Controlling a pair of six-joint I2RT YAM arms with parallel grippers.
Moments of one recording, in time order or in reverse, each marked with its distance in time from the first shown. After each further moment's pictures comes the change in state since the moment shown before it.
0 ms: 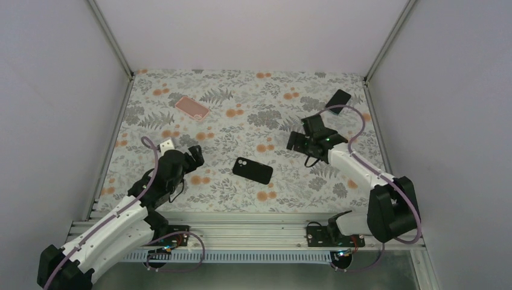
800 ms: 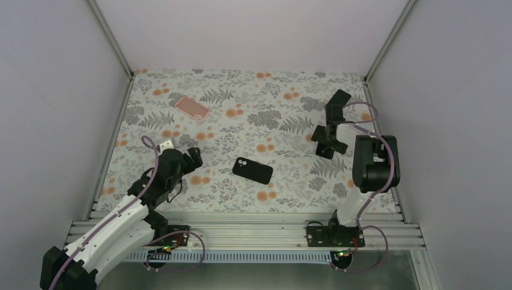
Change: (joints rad) left arm 0.088 -0.001 -0.017 -0.025 0.079 0.041; right arm -0.417 0.440 0.154 0.109 0.093 -0.156
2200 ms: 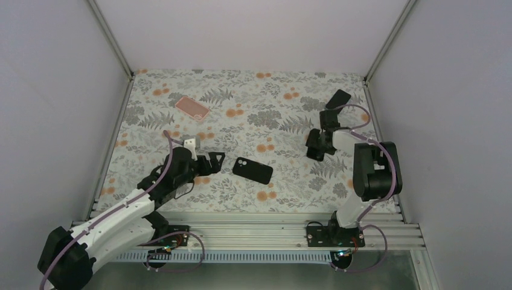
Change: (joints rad) left arm -0.100 0.122 0.000 0.219 0.309 0.076; right arm 0.070 -0.063 -0.075 0.063 -0.113 -0.076
